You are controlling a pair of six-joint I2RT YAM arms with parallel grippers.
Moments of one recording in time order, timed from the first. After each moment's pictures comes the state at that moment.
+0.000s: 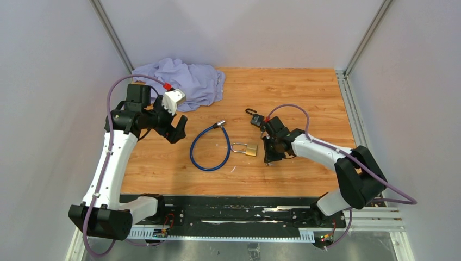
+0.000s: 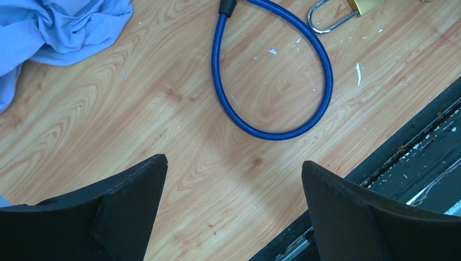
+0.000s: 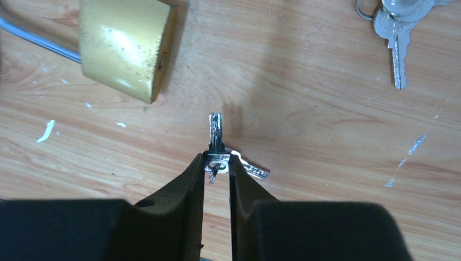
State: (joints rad) left arm -0.09 1.14 1.29 -1.04 0.45 0.50; right arm 0.61 1.50 0.82 -0.50 0.00 0.43
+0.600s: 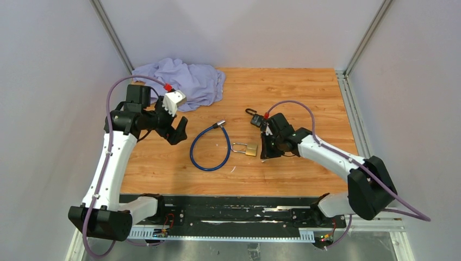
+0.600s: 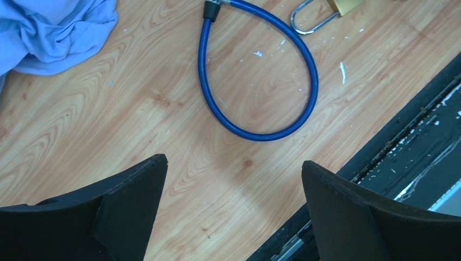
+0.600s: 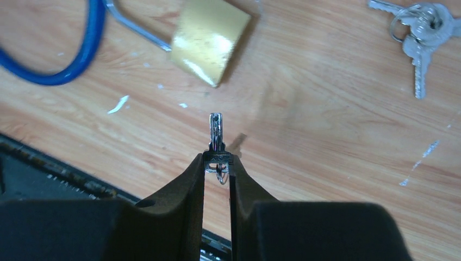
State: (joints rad) left arm -0.09 1.13 1.29 -1.05 0.49 0.51; right arm 0.61 1.40 0.86 -0.53 -0.09 0.41
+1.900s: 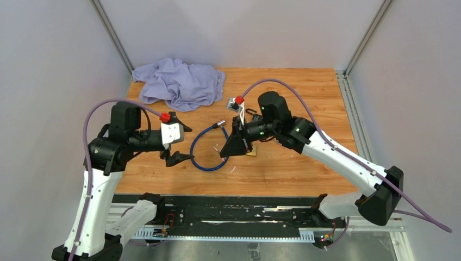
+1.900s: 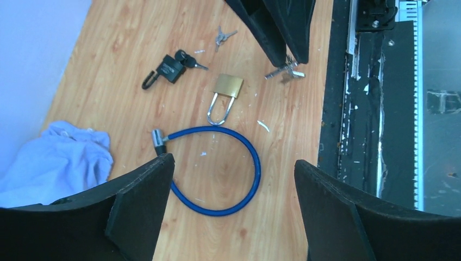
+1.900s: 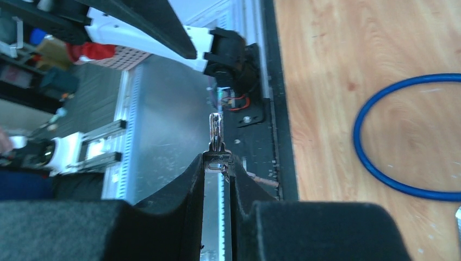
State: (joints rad) left arm -0.23 0.87 1.31 -1.12 0.93 0.83; right arm 0.85 1.29 1.24 -0.35 -0.82 0.25
